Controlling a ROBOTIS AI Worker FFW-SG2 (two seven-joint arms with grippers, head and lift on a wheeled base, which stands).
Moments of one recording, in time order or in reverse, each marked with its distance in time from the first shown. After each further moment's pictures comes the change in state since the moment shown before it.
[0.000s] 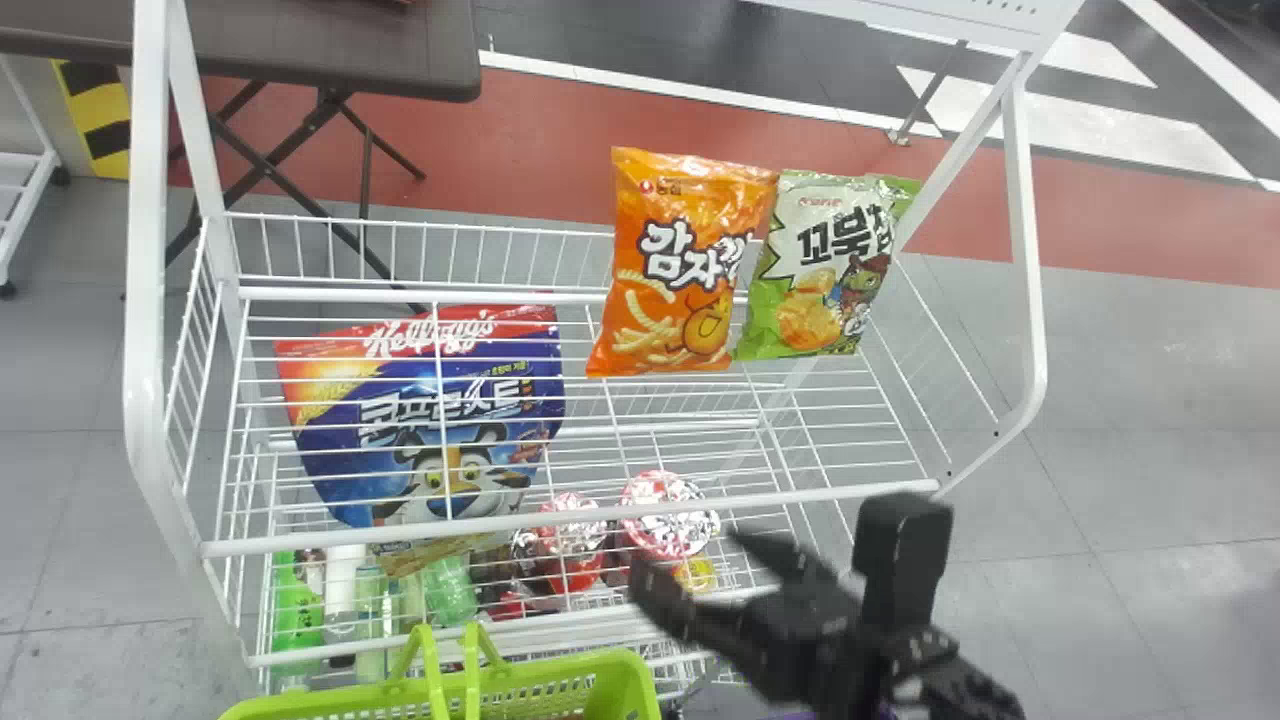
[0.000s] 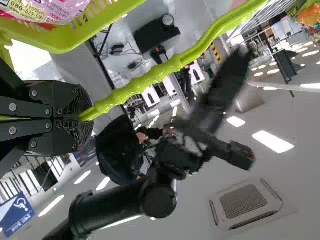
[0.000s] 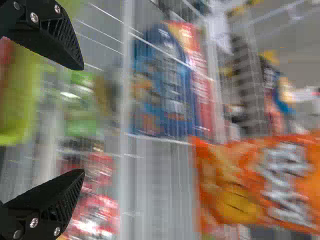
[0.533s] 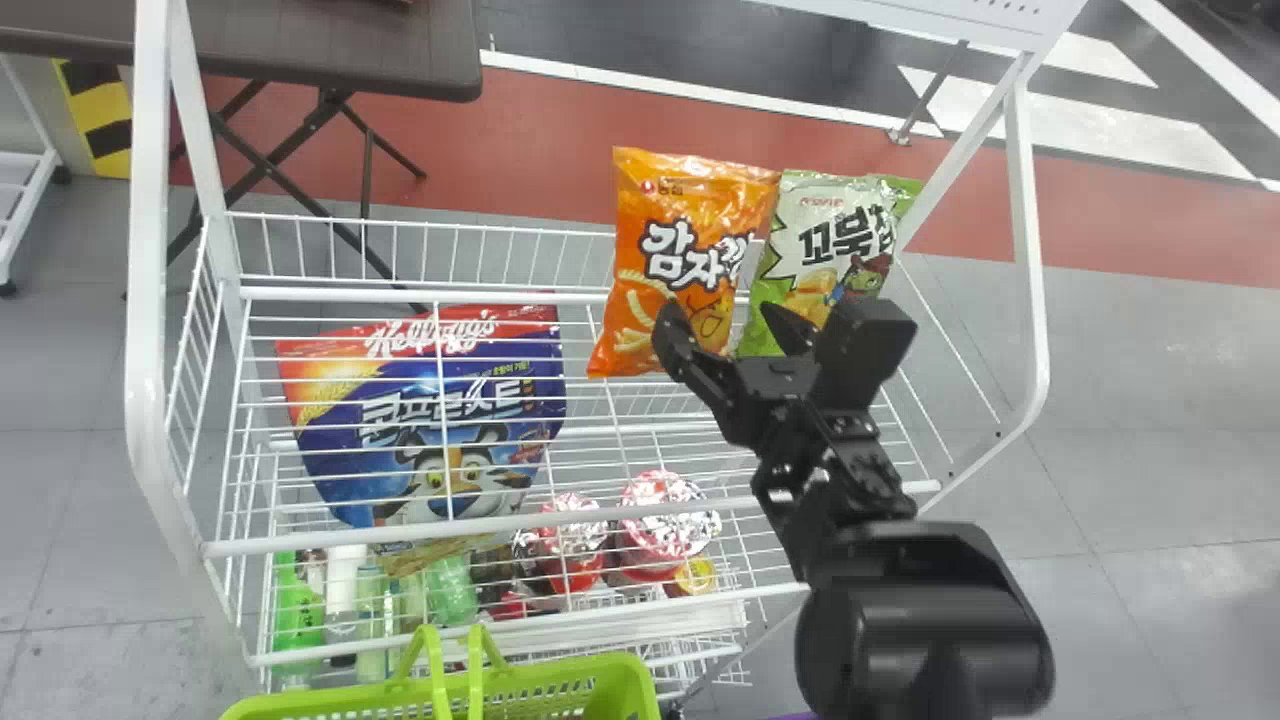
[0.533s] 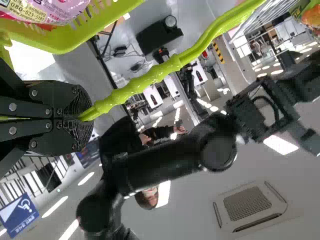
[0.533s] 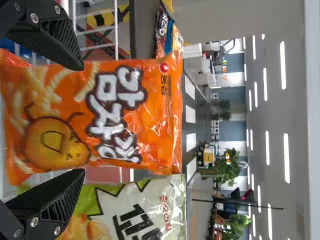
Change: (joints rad) left arm -0.008 0.002 0.002 0.008 -0.006 -0.005 0.000; right arm -0.491 0.022 0.027 0.479 0.074 -0.273 -0.155
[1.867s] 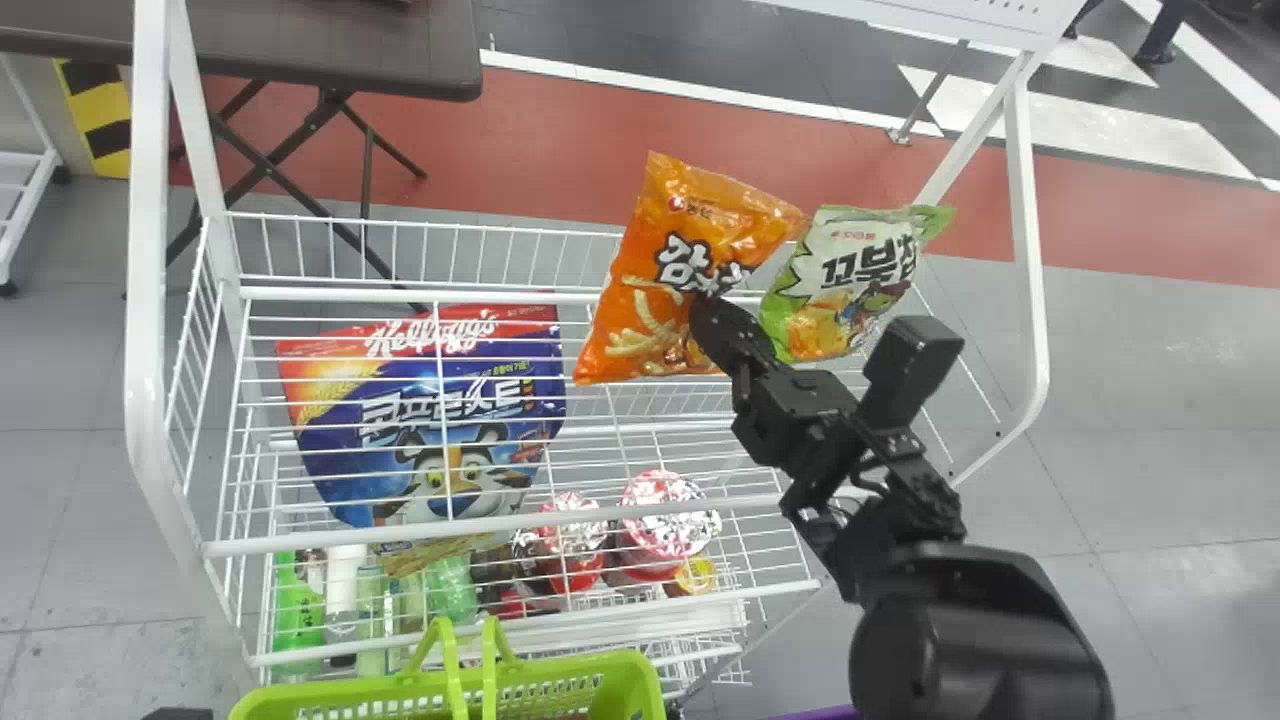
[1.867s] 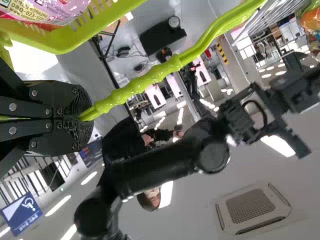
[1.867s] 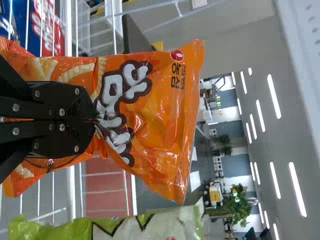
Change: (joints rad) left arm -0.038 -0.002 -0.027 0.031 -0.004 0.014 0.016; right arm 0.145 -0.005 -0.090 -0.169 -0.149 0.059 0.267
